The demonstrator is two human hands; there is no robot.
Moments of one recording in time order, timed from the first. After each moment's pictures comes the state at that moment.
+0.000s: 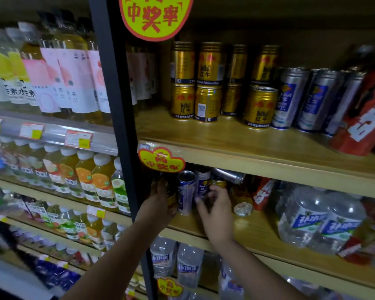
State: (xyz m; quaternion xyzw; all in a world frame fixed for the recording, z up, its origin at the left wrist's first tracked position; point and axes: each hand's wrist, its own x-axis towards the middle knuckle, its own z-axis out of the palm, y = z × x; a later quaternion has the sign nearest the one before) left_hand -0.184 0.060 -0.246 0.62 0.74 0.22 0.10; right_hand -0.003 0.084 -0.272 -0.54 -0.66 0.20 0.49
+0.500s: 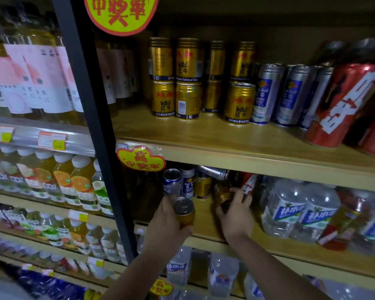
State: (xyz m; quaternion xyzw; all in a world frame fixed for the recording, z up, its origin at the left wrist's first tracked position) left_hand -0.116 0.020 -0.263 0.63 0.68 0.35 0.15; right_hand 0.073 0.097 -0.286 -0.70 -0.61 0.12 0.36
